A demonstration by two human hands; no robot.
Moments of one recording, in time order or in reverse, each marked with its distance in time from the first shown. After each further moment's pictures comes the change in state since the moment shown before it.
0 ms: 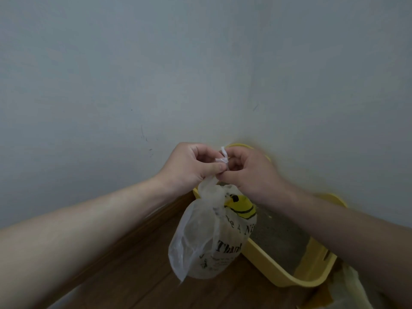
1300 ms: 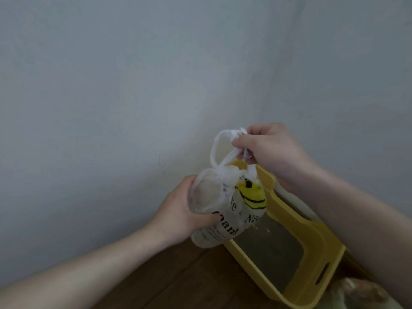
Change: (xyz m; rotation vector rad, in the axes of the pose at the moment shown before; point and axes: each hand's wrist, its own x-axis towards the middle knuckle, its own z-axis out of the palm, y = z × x) left_hand -0.019 0.003 -0.049 0.345 0.060 -0.115; right_hand 0.077 -0.119 -0.038 -0.026 0.139 0.283
